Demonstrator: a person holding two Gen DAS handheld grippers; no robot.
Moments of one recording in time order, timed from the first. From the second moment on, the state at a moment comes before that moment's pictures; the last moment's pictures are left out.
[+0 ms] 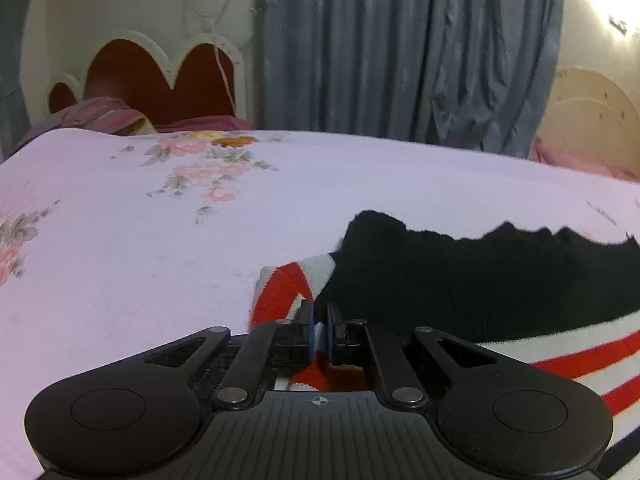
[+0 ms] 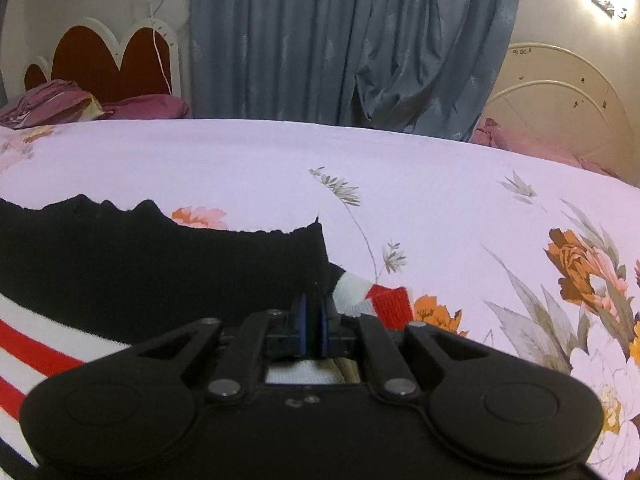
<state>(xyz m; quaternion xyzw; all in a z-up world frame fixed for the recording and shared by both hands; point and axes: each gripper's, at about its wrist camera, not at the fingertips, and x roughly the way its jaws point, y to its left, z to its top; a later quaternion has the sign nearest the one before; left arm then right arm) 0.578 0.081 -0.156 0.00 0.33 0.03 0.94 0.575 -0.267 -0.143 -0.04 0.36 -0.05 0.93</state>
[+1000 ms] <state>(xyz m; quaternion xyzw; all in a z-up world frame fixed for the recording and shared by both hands) 0.576 0.040 -0.158 0.07 0.33 -0.05 0.94 0.565 -0.226 -0.142 -0.11 0.37 -0.02 0.92</state>
